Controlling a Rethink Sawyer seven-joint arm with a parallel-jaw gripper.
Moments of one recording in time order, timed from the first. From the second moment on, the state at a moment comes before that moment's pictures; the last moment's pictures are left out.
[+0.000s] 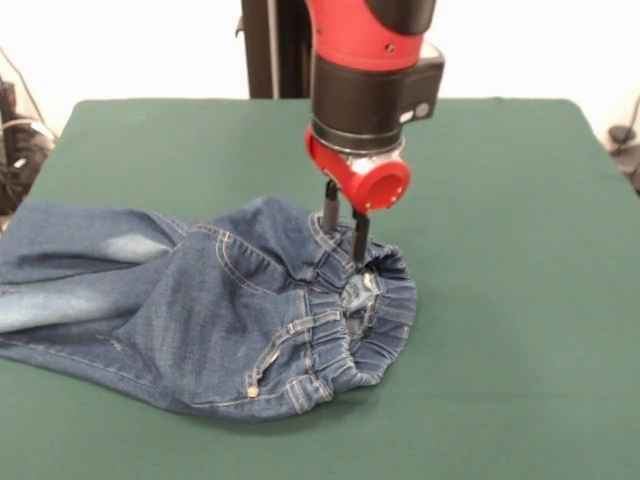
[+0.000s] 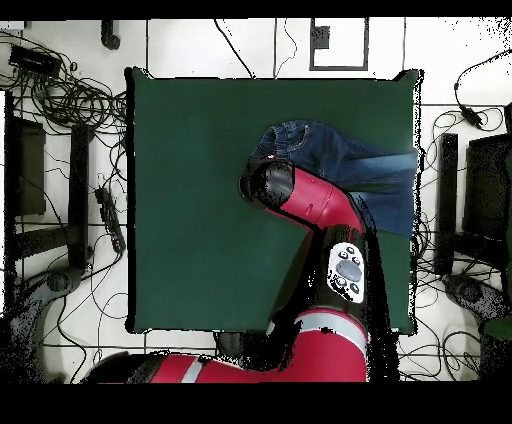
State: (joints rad) arm -0.04 -0.40 -0.23 1.47 0.31 0.47 2.46
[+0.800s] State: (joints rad) arm -0.11 -0.31 -0.16 1.46 0.31 0.40 2.46
